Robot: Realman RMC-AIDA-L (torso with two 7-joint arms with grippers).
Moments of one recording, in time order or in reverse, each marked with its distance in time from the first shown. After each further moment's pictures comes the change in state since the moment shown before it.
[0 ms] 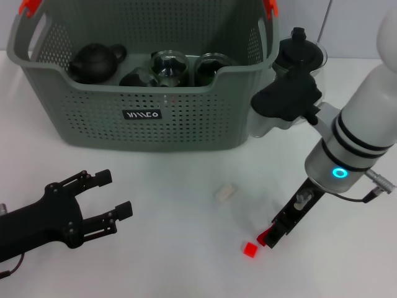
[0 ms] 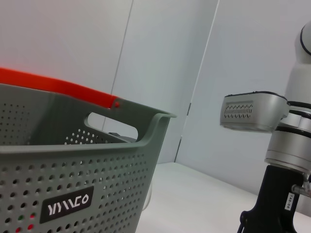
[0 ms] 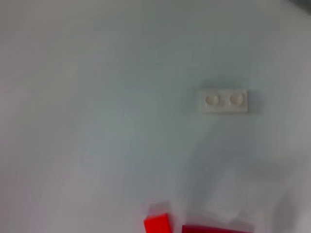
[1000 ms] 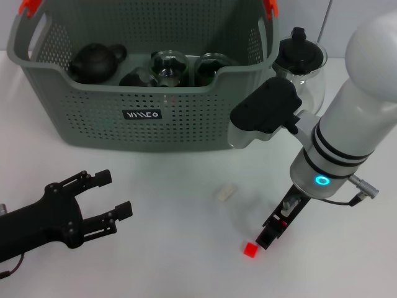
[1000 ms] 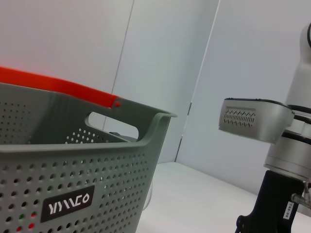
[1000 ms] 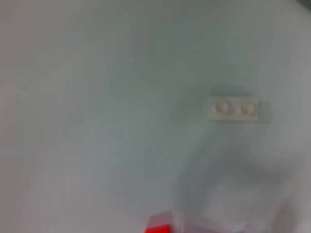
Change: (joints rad) left arm 0.001 0.000 0.000 0.000 0.000 -0.001 -0.002; right arm 0.022 0.004 -0.130 -0.004 0.000 0.055 0.080
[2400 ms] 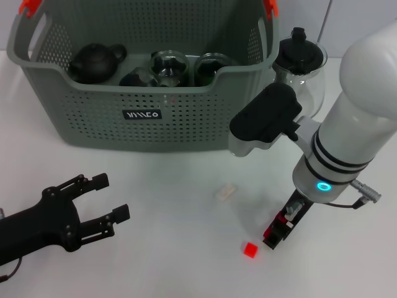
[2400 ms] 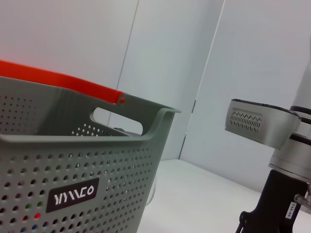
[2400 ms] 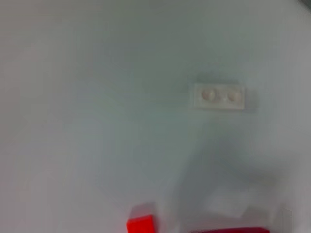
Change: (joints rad) left arm 0.013 0.000 0.000 -0.002 0.000 -0.006 0.000; right arm -0.023 0.000 -0.063 -0.041 -0.051 0.007 0.044
